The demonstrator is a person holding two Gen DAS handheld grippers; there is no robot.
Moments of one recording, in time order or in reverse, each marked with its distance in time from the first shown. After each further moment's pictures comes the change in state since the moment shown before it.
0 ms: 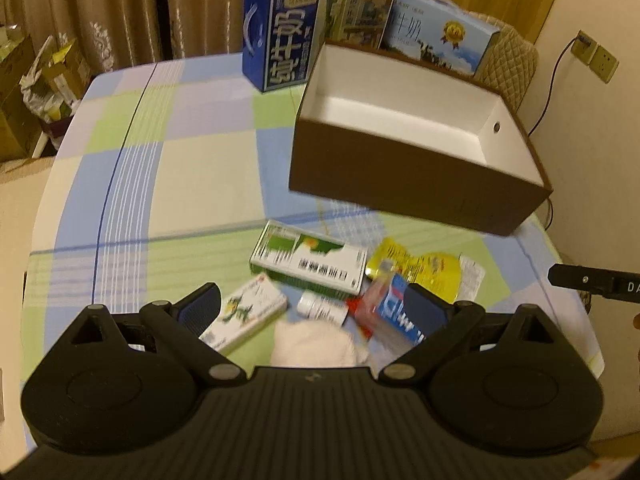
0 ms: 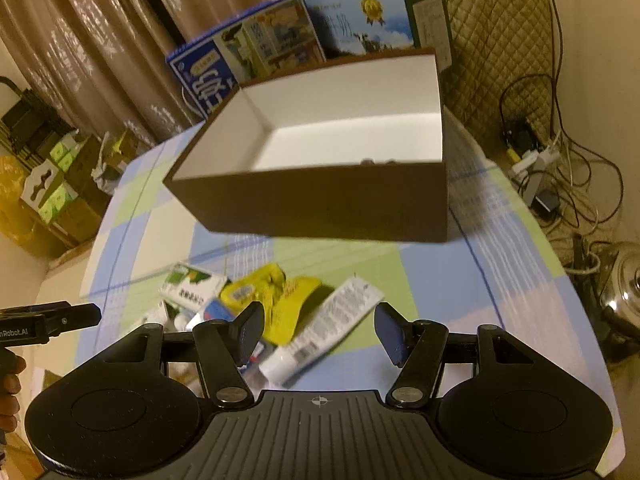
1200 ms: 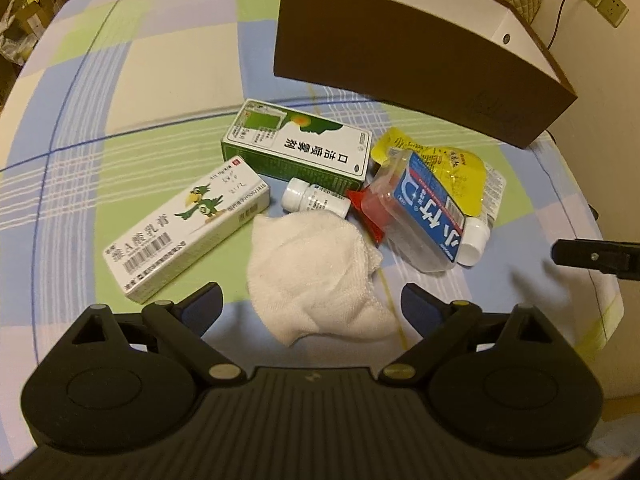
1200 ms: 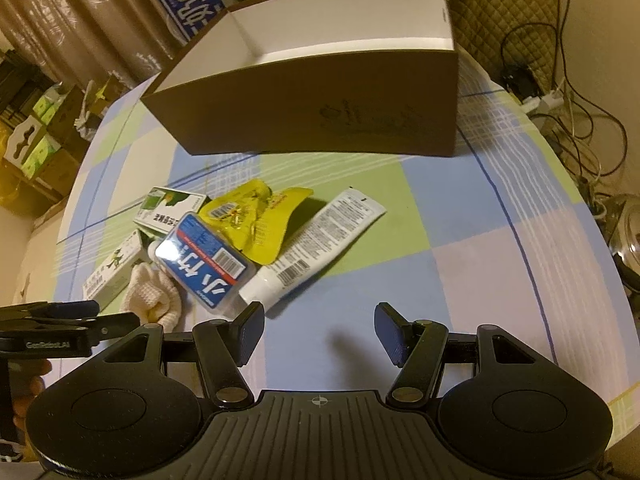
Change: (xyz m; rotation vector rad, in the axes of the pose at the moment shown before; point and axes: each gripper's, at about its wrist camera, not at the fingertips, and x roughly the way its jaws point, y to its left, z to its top) left arm 0.071 0.001 -0.057 0.005 0.185 -0.037; right arm 0.038 -0.002 -0.042 0.007 0.154 -0.045
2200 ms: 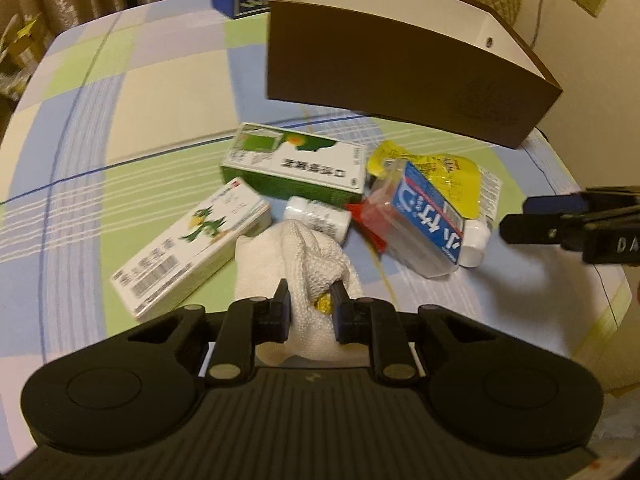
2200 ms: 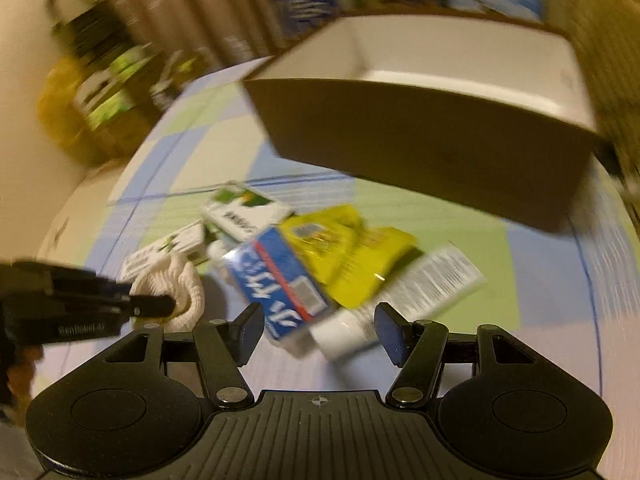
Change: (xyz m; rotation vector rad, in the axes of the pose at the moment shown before) left arm -0.011 0.002 -0.008 0.058 -0.080 0.005; right arm 0.029 0.051 0.009 -0.315 -0.061 0.151
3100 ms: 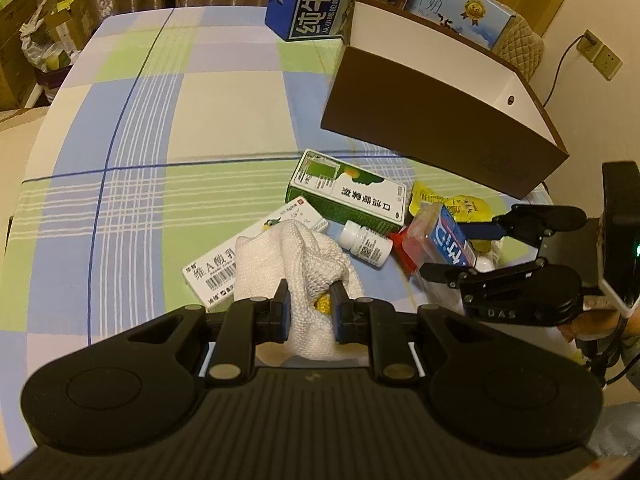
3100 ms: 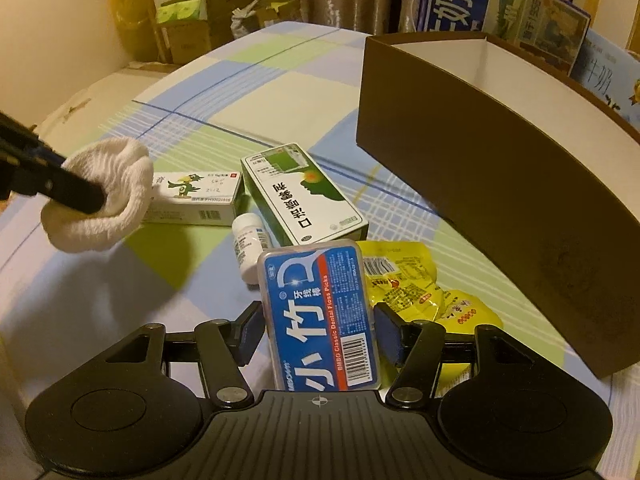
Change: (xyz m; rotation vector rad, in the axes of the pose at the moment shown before) left arm -0.041 0.054 0.000 -0.123 -0.060 -0.038; right arm 0.082 0.051 0.004 -0.412 0.049 -0.046
